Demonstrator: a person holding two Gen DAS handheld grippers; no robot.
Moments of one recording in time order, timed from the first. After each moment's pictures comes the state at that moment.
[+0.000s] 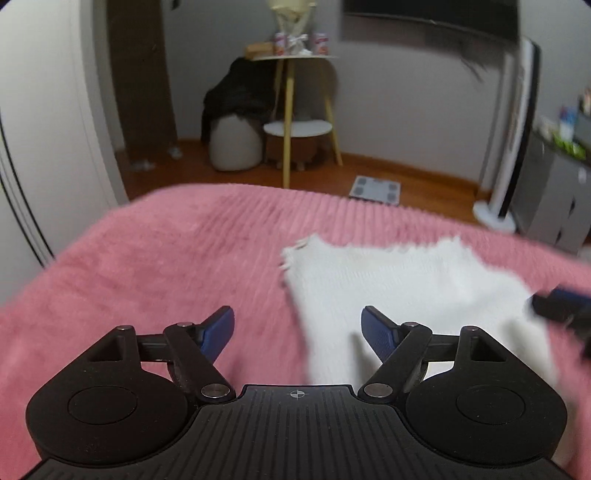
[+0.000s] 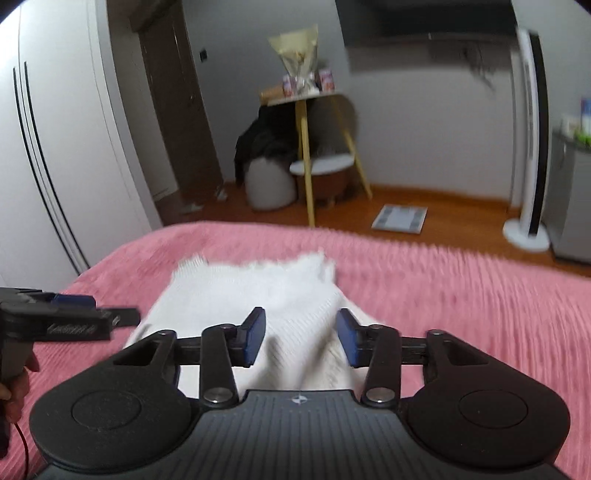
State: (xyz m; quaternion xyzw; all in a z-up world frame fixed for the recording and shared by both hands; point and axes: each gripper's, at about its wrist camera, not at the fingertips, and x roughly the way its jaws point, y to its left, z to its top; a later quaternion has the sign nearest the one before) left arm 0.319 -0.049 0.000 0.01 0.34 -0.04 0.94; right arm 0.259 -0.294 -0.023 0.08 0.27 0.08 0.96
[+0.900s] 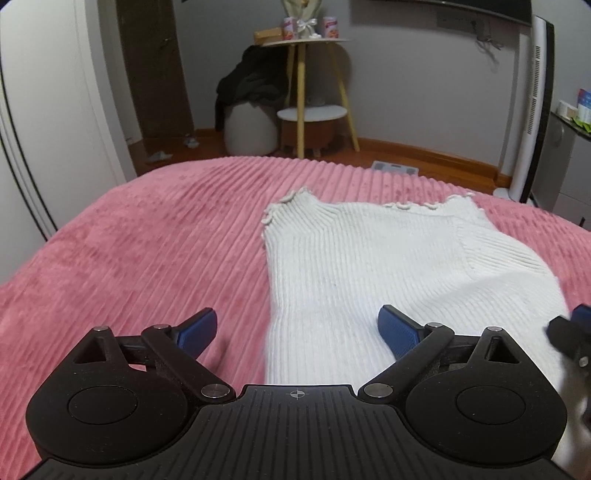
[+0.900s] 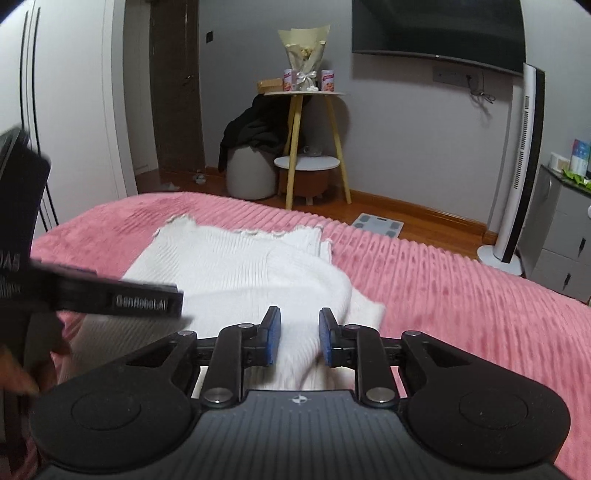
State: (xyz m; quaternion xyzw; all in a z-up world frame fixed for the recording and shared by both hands) left arm 0.310 -0.083 -0.042 0.05 0.35 0.00 0.93; right arm 0.236 -0.272 -0.054 0.00 0.27 0.04 0.96
